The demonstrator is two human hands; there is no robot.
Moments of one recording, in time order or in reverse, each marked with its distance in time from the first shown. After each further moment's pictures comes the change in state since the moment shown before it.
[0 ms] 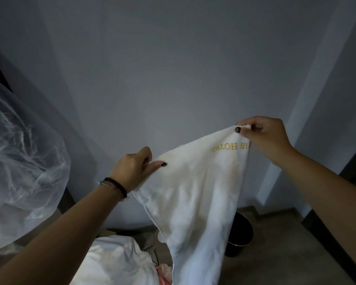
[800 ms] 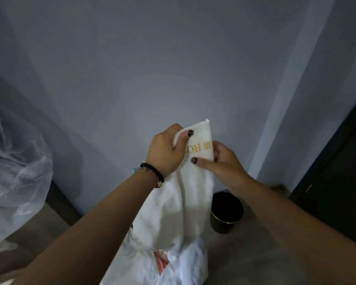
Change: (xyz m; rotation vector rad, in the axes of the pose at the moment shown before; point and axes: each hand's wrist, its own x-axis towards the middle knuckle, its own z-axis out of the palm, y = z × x) left_hand 0.039 0.120 0.053 -0.384 0.039 -0.211; right_hand -0.085 0.044 0.049 0.360 -0.230 0.295
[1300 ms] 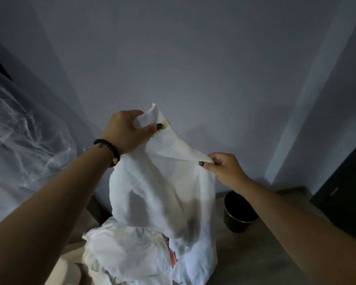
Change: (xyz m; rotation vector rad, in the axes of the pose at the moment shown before) left_hand 0.016 -0.035 -0.117 0.294 -0.056 -0.247; right_hand 0.030 0.058 0.023 -0.276 -0.059 0.002
